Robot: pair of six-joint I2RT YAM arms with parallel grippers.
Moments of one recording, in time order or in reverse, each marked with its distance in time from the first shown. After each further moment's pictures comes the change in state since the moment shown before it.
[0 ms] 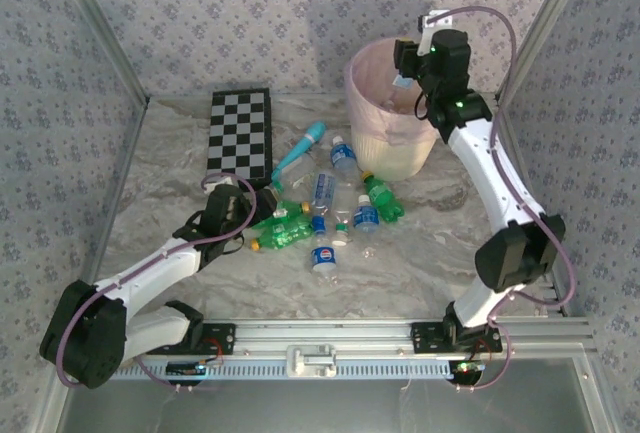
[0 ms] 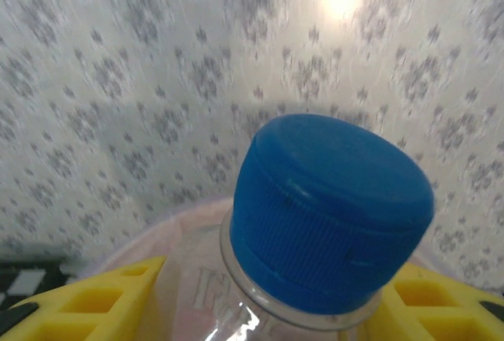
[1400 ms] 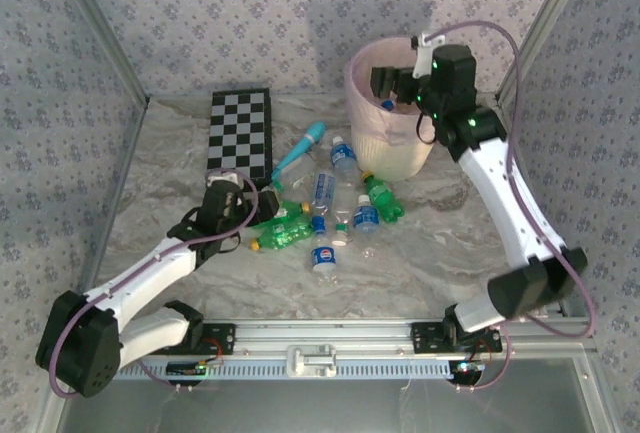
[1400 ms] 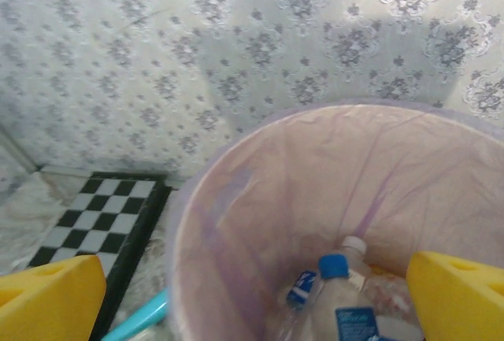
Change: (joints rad) left arm 0.000 -0.041 0.076 -0.113 0.055 0.194; right arm 0.072 -0.227 -0.116 -0.210 -0.165 0.106
